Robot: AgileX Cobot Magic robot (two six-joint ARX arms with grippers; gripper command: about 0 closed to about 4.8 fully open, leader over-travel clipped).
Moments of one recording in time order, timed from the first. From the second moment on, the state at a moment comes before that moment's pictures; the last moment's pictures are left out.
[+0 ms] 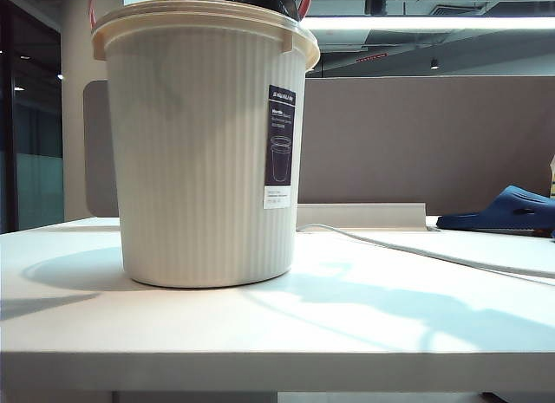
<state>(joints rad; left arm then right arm) -0.42 0.90 0.72 0.12 0.56 0.17 0.49 1.35 0.96 0.64 -0.53 1.45</state>
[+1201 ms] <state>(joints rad) -0.30 1.21 1.22 0.11 0.34 0.27 0.57 1.43 1.02 0.77 -0.84 1.21</state>
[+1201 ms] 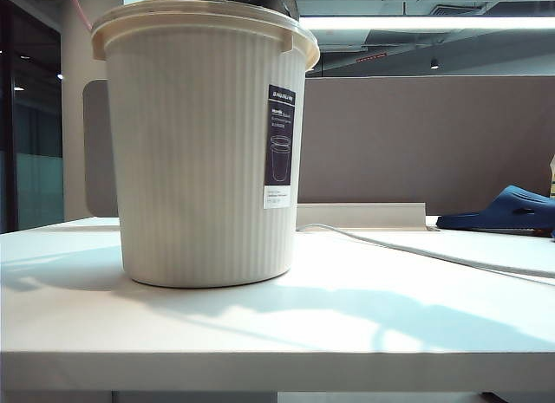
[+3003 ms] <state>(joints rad) -0.14 1.22 1.27 -0.44 0.72 -0.45 0.43 1.43 1.39 -0.05 -0.44 0.34</state>
